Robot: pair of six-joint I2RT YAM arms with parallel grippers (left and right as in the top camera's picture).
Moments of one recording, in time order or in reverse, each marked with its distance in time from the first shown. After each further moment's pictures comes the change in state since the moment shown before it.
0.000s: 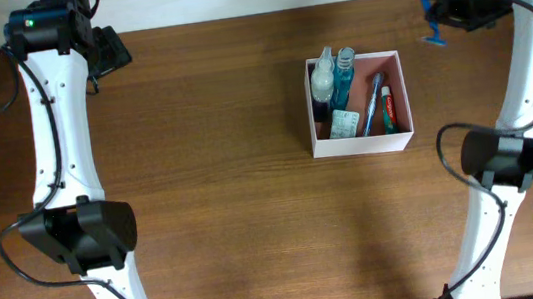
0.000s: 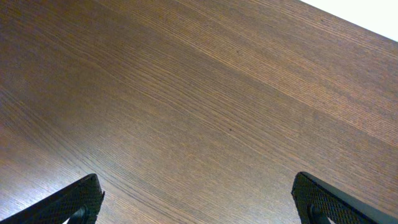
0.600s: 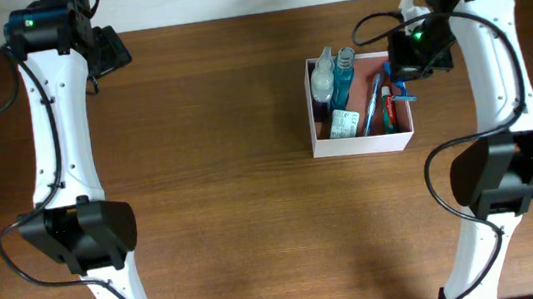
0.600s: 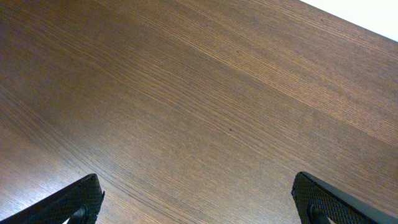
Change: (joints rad) left arm 0.000 0.000 0.000 0.000 0.000 0.000; right arm 0.162 -0.206 -0.667 0.135 0.216 0.005
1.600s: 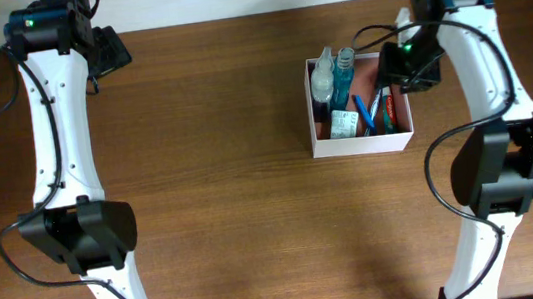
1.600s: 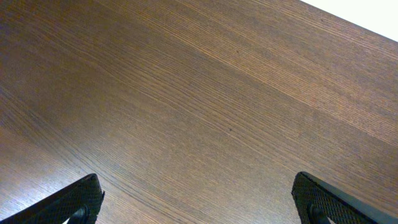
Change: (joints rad) left arm 0.000 0.000 0.000 0.000 0.000 0.000; right arm -0.016 0.000 -0.164 0.157 0.000 0.126
